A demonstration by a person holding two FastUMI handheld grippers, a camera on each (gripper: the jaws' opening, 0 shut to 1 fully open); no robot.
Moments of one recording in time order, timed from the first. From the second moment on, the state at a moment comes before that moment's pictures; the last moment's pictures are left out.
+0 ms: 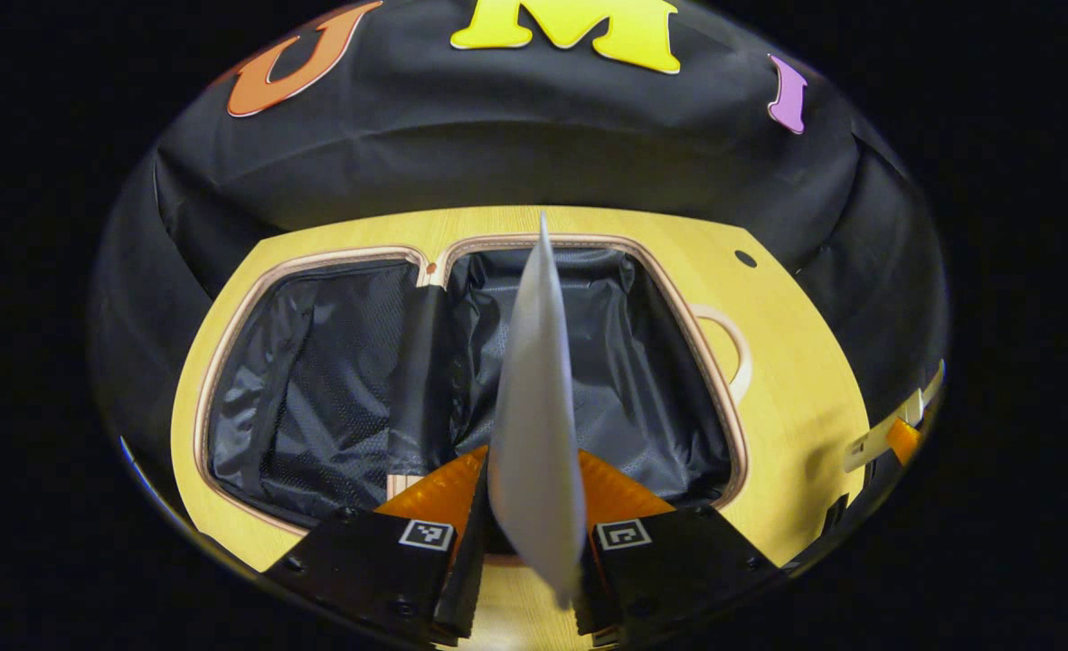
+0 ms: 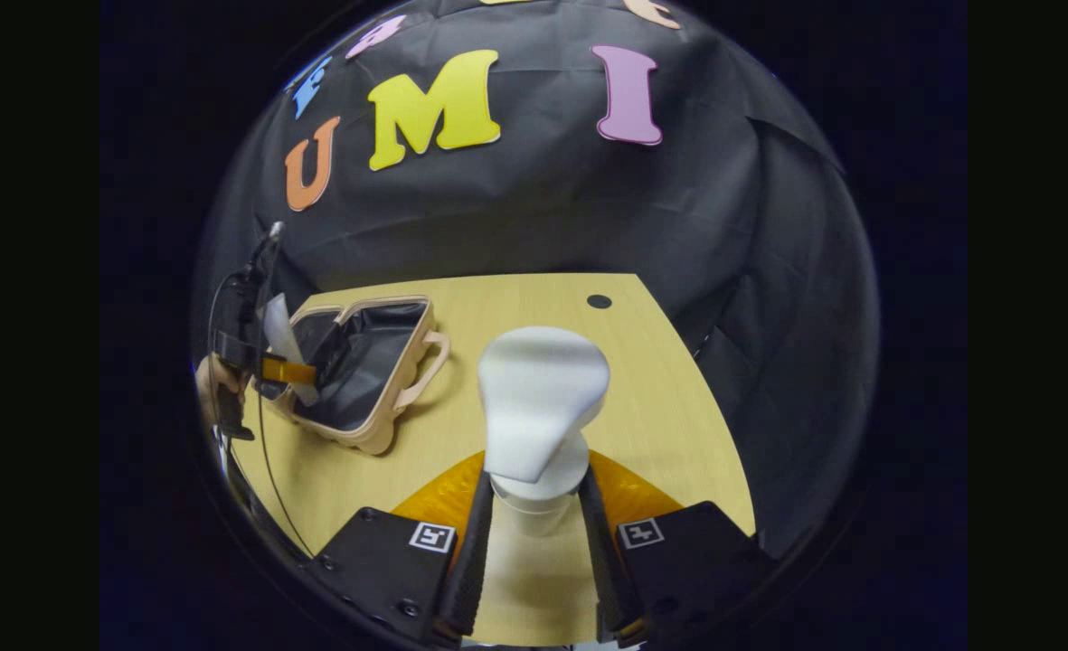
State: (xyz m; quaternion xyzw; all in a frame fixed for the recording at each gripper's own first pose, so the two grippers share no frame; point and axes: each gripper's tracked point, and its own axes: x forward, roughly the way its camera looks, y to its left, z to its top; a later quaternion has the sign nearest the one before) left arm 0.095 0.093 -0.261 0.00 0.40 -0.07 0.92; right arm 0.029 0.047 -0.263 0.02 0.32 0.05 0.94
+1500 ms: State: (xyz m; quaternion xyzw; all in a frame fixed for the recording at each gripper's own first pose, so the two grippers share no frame) left arm 0.079 0.112 -0.226 -0.05 0.34 -0.07 0.94; right arm 0.143 0.282 -0.214 0.05 0.33 0.21 0.92
